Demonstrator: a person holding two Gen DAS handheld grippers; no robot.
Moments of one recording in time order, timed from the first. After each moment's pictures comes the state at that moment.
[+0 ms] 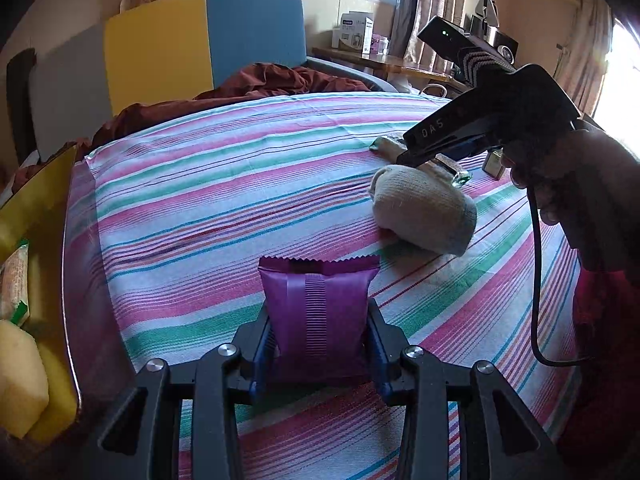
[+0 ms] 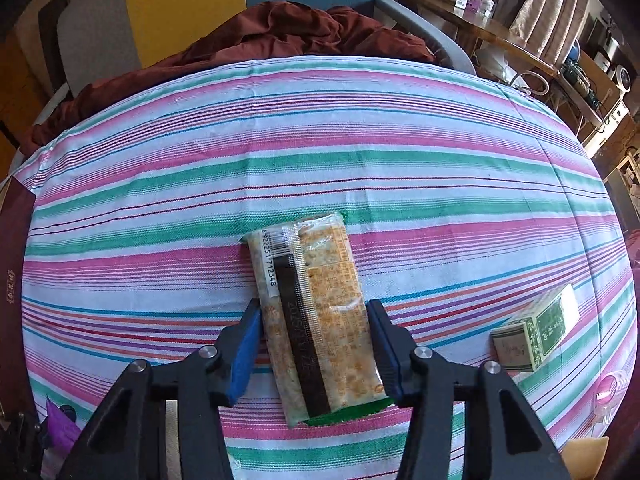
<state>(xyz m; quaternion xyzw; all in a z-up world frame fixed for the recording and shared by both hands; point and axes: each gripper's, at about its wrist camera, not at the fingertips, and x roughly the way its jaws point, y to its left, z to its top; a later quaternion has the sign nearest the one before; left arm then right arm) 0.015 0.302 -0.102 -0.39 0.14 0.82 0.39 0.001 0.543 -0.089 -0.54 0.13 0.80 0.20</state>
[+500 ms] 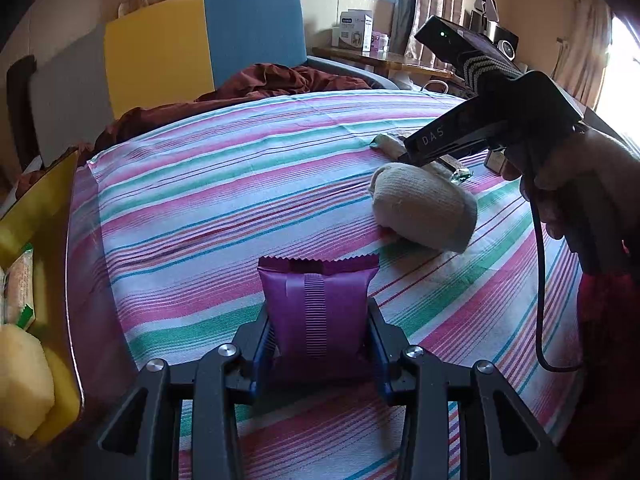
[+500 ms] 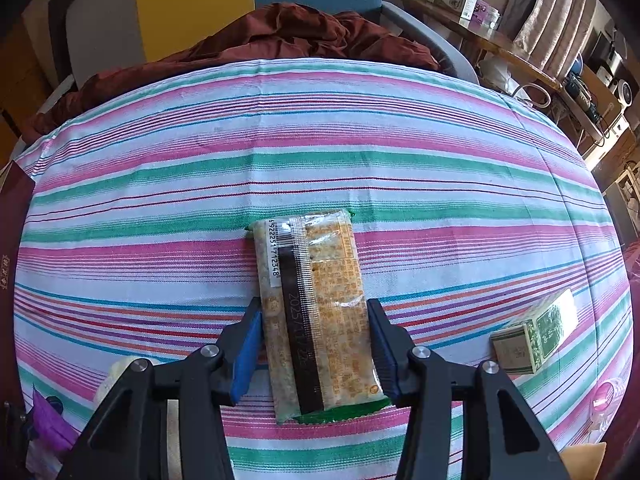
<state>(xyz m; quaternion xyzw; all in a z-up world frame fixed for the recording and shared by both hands) 0.016 0.305 -0.101 -0.39 0.16 0.82 0.39 0.004 0.537 -0.096 -0.54 0.11 0.81 0.20</state>
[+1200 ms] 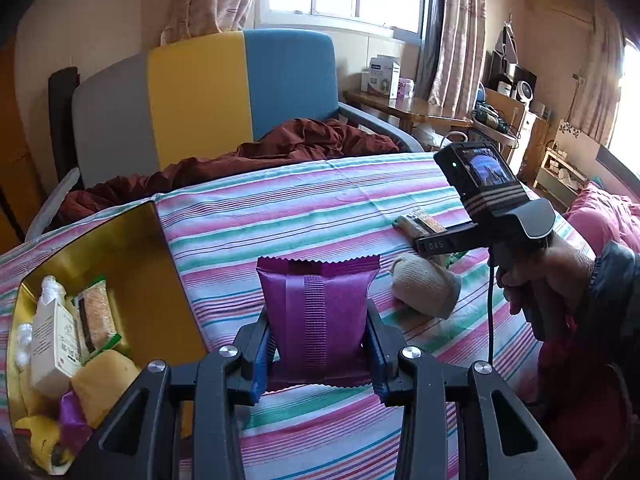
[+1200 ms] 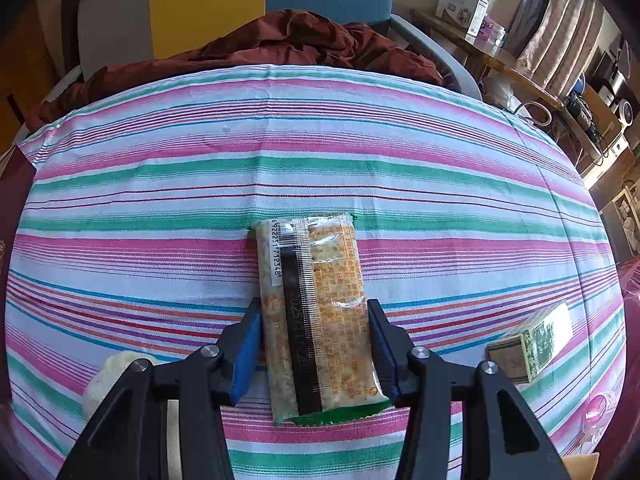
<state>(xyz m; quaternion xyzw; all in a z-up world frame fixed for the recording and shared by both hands) 0.011 0.263 -0.011 -0.34 0.11 0.86 0.35 0.004 0.519 -0.092 -0.53 0.08 0.82 0.20</state>
